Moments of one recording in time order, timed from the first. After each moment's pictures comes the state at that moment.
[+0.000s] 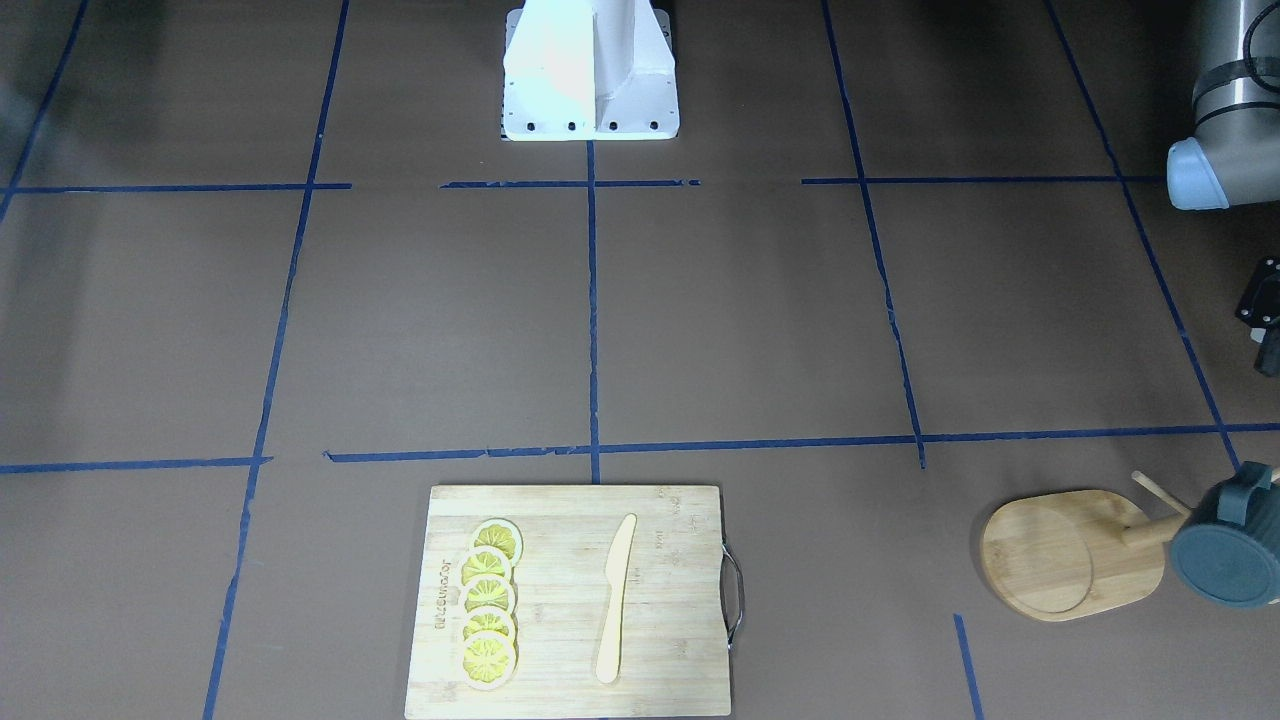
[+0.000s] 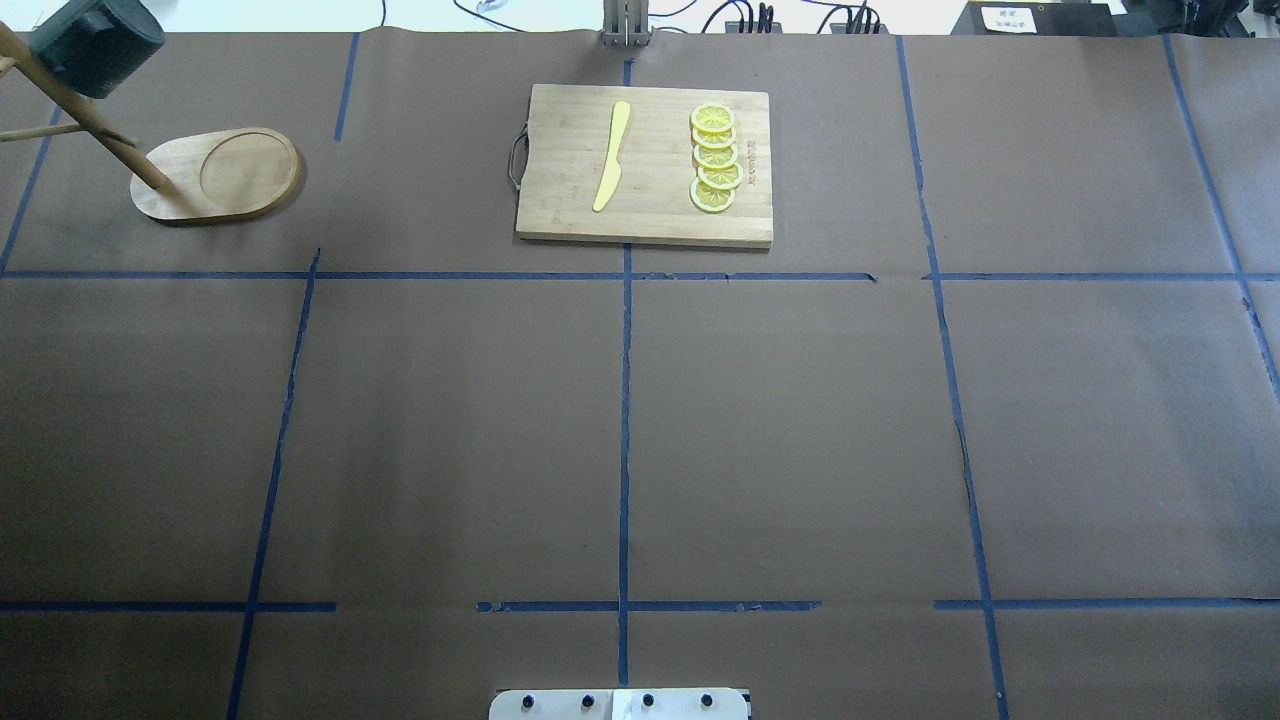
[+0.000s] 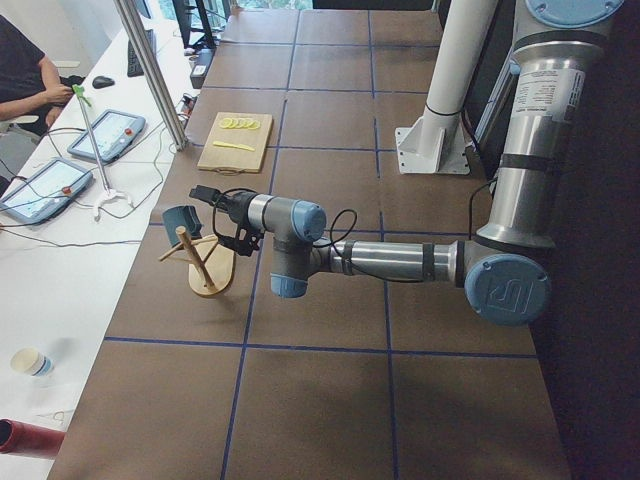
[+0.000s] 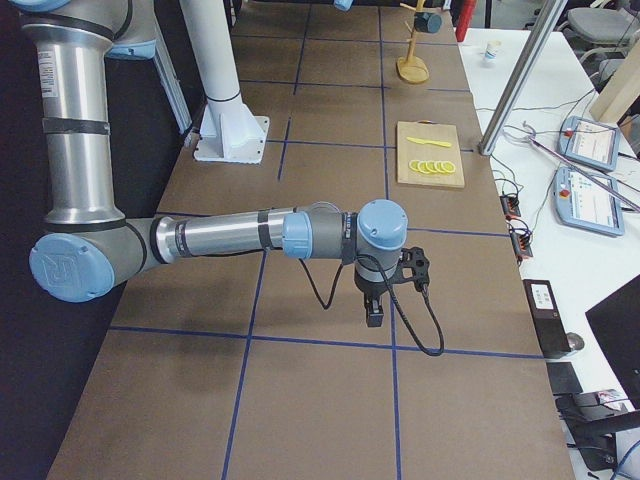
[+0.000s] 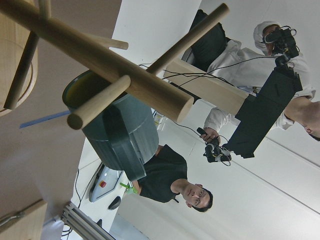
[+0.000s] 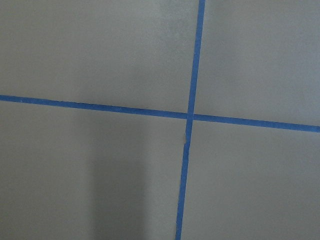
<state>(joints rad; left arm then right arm) -1.26 -1.68 -1.44 -3.21 -1.79 -2.59 1.59 -1.56 1.72 -1.69 2.37 -0.08</state>
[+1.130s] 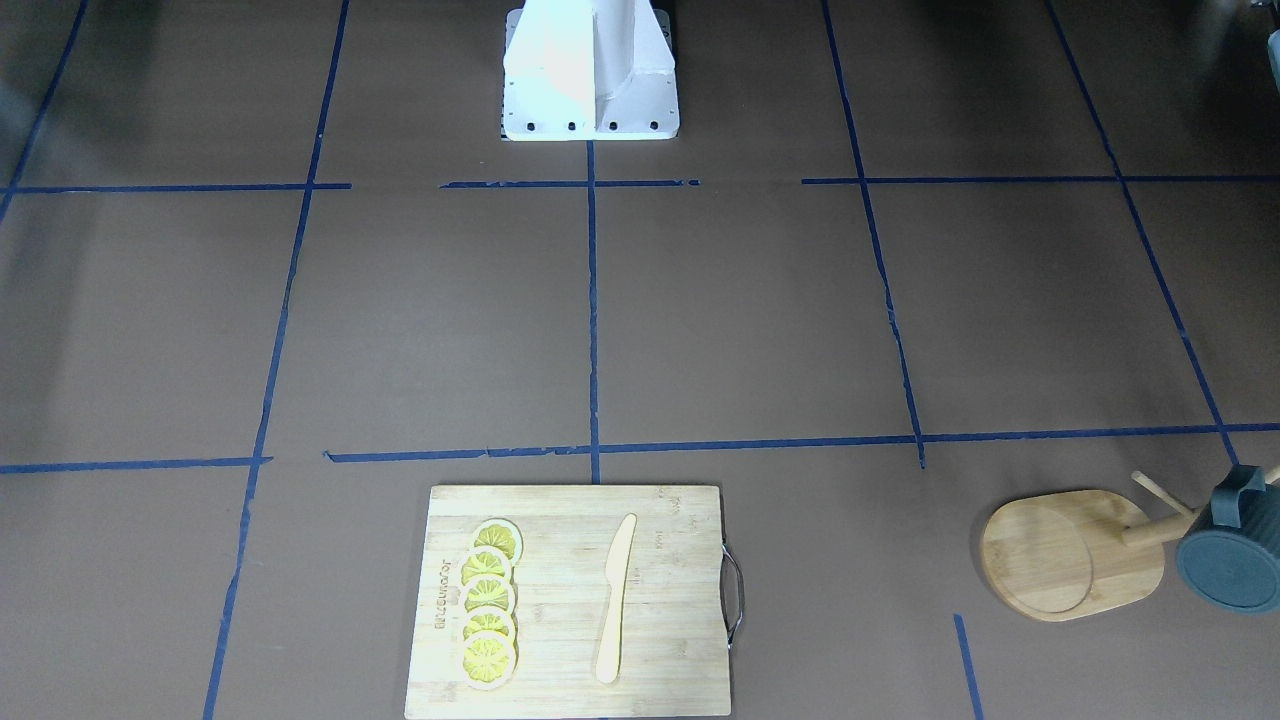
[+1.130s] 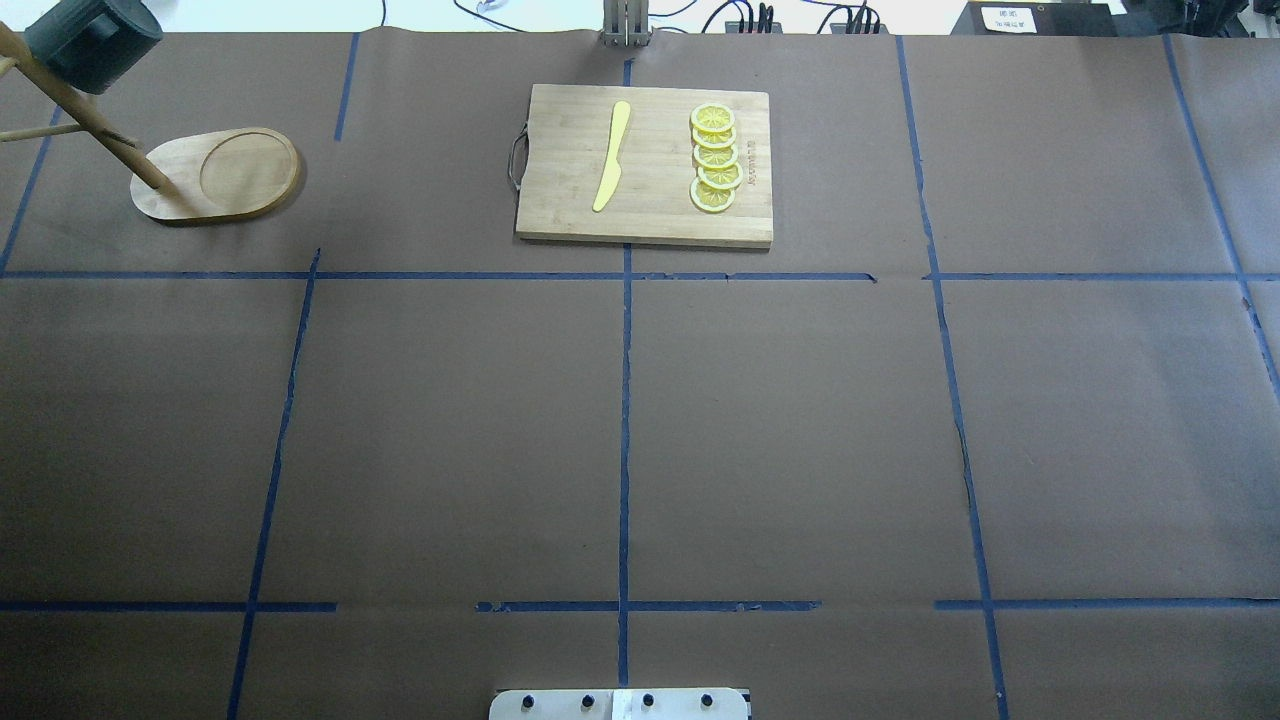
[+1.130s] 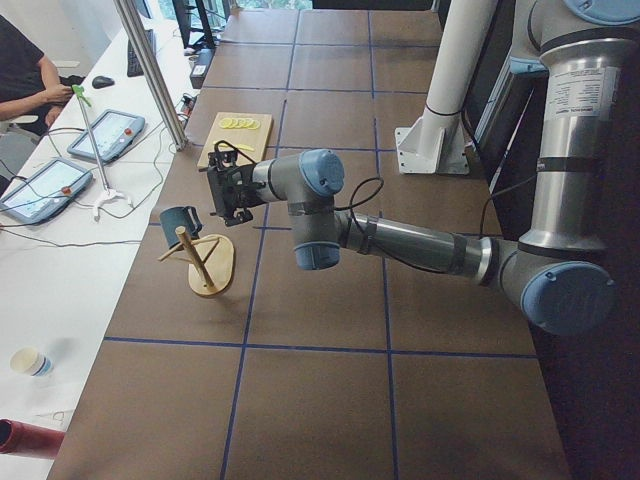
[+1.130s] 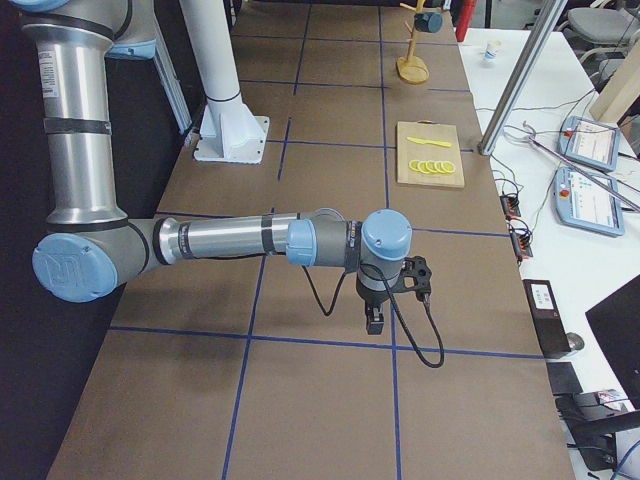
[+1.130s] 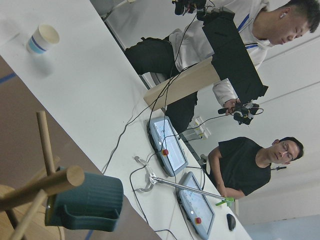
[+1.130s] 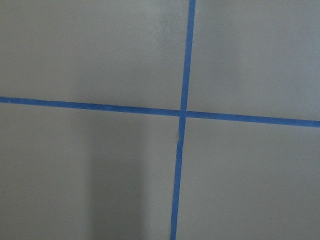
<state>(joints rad) -1.48 -1.54 -1.75 -2.80 -2.04 -1.53 1.60 -1.55 1.68 -1.69 2.37 -0.08</state>
